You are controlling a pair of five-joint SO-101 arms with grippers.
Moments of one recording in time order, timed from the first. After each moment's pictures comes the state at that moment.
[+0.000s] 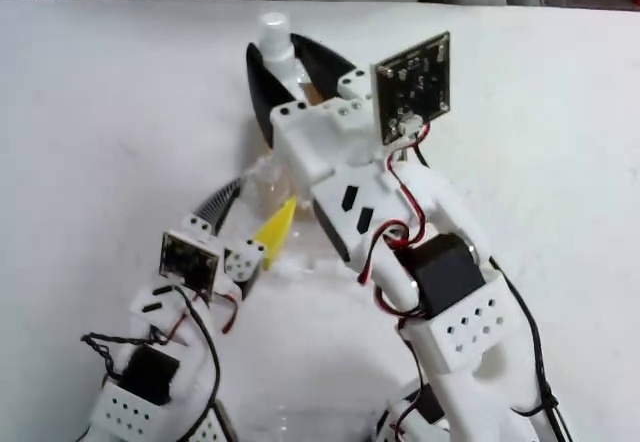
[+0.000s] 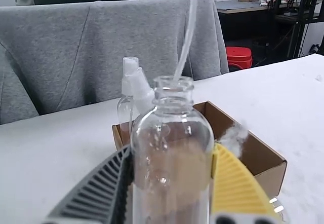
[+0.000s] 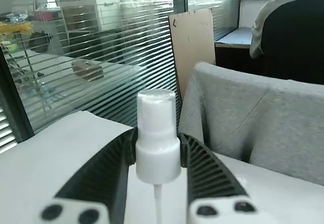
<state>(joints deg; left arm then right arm) 17.1 -104.1 96.4 24.6 -1.2 -33.8 -41.1 19.0 31.6 -4.5</state>
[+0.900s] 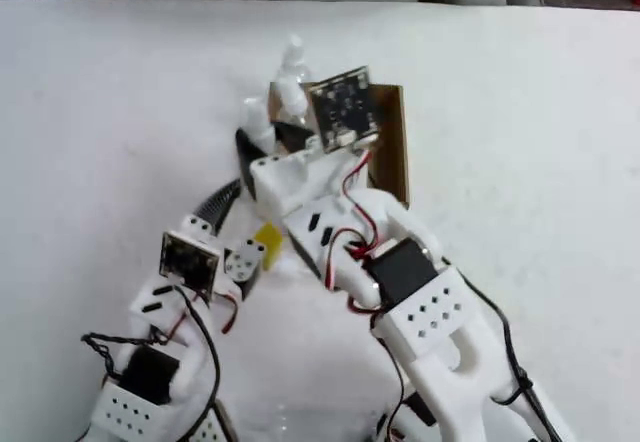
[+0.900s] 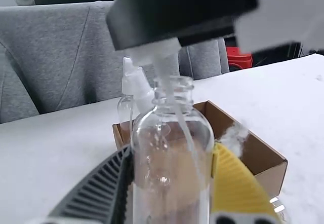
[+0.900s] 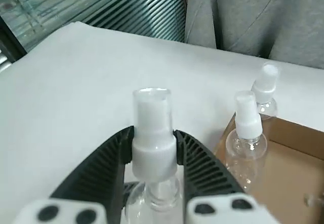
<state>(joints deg) 16.9 -104.1 96.4 24.6 -1.2 -38.2 -41.0 34.1 35.9 -10.1</state>
